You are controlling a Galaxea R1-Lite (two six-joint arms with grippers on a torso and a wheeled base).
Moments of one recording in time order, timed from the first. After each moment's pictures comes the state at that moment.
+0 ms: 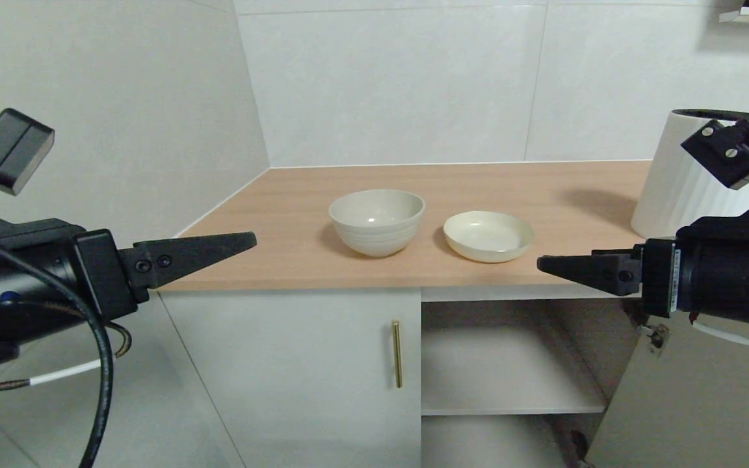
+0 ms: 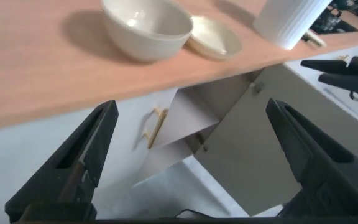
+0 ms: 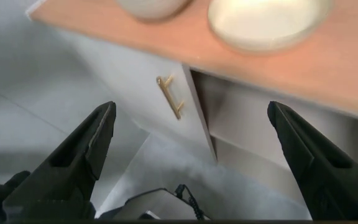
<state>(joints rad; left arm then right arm) -0.30 1.19 -0.79 -0.23 -0.36 -0.34 0.60 1.32 -0.93 -0.09 0.04 0.25</state>
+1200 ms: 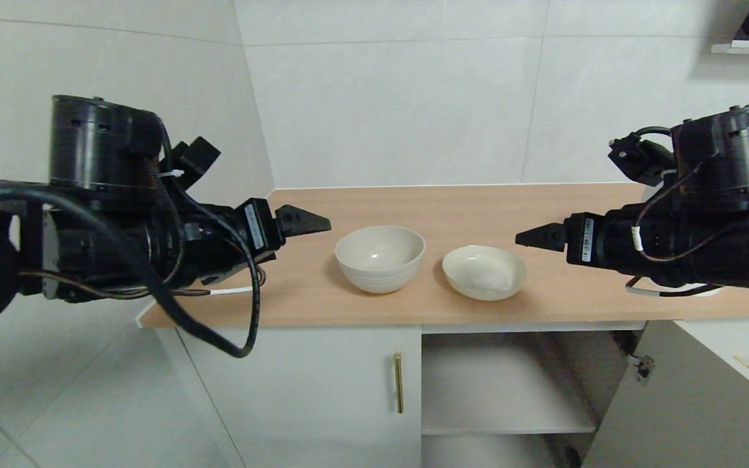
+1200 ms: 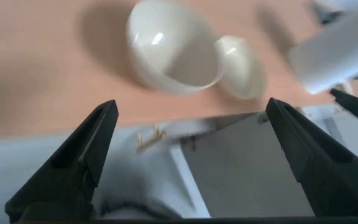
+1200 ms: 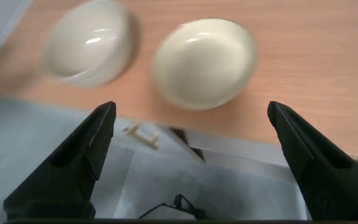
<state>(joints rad) -0.39 1.58 -1.12 -0.03 -0.14 -0.59 0.48 1.59 -1.12 -0.03 -0.09 0.37</state>
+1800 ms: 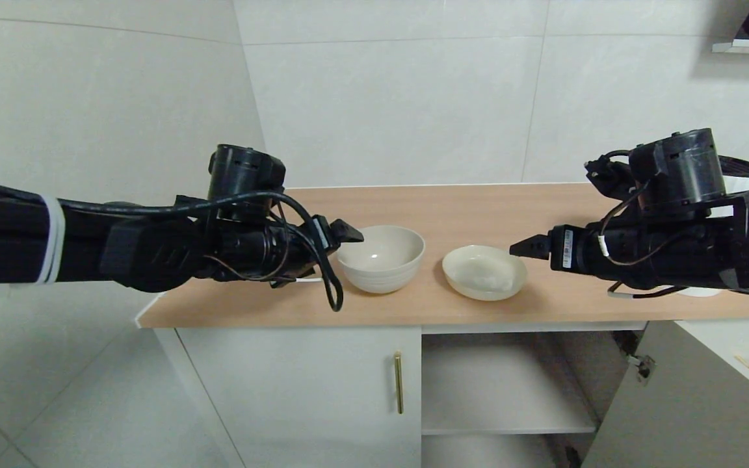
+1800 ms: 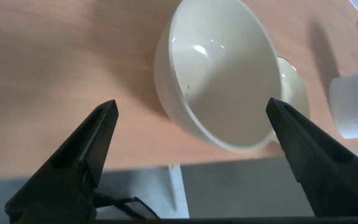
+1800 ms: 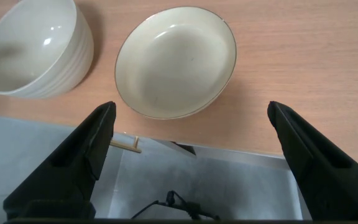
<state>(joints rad) -0.40 1.90 -1.29 -0.06 -0.06 -0.73 0.45 1.68 -1.14 -0.04 -0.09 0.38</state>
